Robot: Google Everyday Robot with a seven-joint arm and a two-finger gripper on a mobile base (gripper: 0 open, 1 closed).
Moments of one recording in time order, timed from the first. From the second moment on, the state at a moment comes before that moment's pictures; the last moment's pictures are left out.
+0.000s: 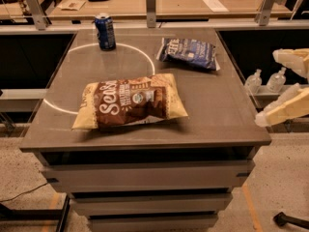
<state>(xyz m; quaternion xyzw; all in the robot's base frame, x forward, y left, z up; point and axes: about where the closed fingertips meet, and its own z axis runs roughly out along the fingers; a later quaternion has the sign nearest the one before) 0.465 -0.228 0.955 -0.49 0.73 0.16 0.44</state>
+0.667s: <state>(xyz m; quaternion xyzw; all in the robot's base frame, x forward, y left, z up) 0.498 -0.236 0.948 -0.43 0.71 0.21 0.52</state>
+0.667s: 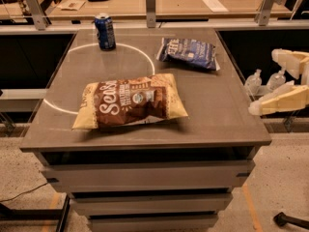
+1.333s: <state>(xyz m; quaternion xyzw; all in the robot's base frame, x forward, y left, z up) 0.521 -0.223 0.940 -0.42 0.71 0.22 0.52</state>
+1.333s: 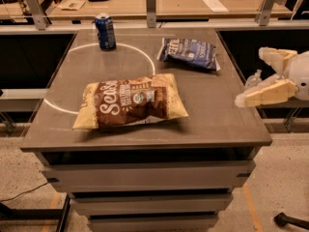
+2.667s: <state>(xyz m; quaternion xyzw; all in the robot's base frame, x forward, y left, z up) 0.649 -0.154 0.931 -0.37 0.72 0.20 0.54</state>
